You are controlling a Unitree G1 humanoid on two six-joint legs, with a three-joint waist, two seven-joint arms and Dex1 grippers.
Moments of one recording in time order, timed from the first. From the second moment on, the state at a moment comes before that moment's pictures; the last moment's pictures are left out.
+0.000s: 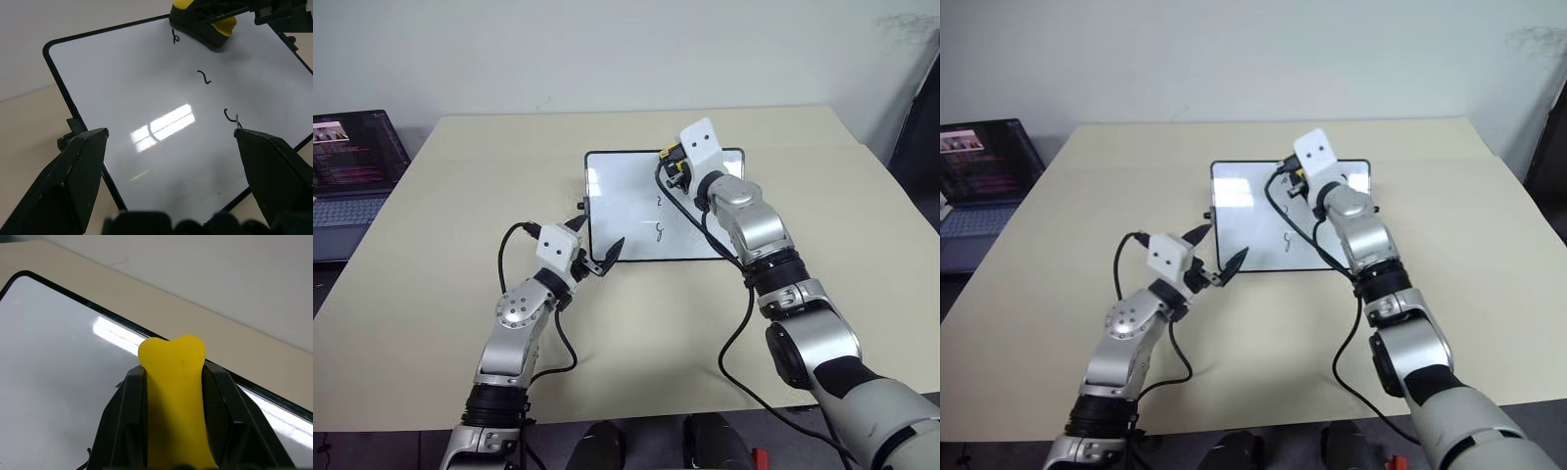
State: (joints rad) left arm -0.27 0.31 0.01 0.01 -0.15 0.01 -0.47; right arm -1.06 -0.13 0.10 0.61 -0.04 0.34 0.28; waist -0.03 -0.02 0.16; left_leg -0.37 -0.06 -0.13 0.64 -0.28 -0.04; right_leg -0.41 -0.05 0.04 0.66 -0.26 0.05
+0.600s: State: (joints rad) left arm -0.22 0.31 0.01 -0.05 -0.14 0.02 -0.42; right arm -1.09 -0.08 0.12 0.69 -0.06 0.30 0.31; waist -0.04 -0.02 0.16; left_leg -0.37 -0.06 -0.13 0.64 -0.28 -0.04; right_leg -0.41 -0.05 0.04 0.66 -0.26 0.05
